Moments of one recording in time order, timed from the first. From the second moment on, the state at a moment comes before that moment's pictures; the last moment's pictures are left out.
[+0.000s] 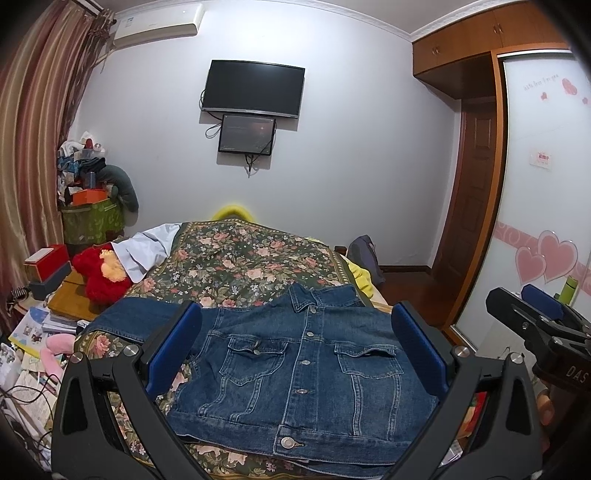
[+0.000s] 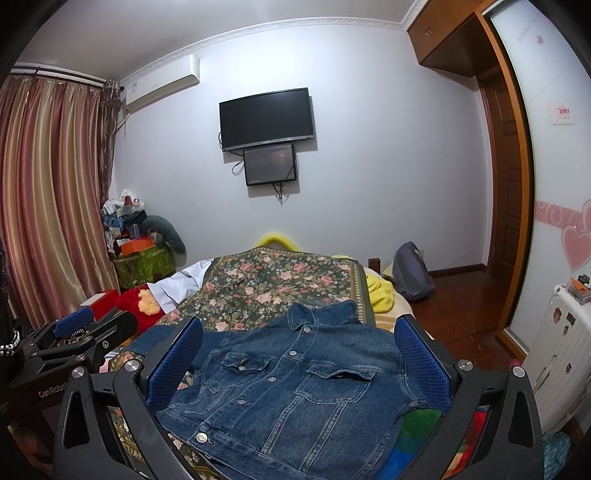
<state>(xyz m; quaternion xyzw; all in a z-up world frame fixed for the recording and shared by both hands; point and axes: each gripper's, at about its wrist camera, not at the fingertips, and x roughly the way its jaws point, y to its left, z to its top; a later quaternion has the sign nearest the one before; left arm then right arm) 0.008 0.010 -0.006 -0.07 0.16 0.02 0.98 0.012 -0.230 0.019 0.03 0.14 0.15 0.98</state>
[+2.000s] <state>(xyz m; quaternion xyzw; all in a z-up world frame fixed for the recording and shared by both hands) 0.498 0.065 -0.253 -0.02 0.51 -0.14 0.85 0.508 -0.194 -0.225 -0.04 0.51 0.18 0.84</state>
